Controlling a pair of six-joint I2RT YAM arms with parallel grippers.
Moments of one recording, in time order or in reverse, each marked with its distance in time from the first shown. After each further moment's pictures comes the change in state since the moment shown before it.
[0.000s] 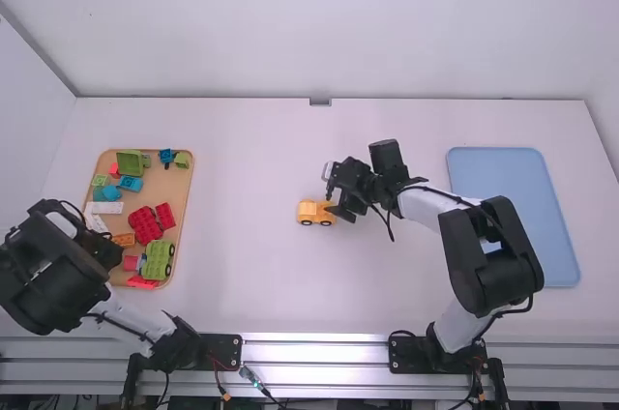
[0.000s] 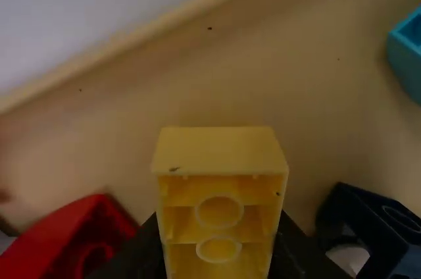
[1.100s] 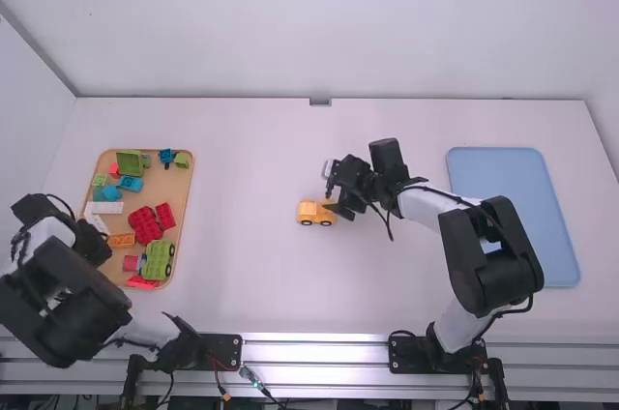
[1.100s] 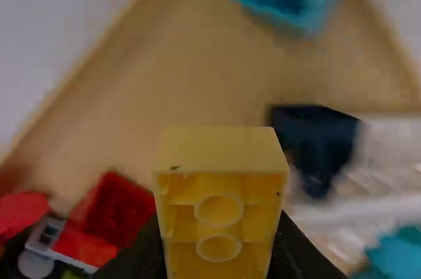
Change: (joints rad) left arm 0.003 -0.250 -0.030 0.000 0.006 0.453; right arm 0.000 0.000 0.000 0.060 0.000 0.039
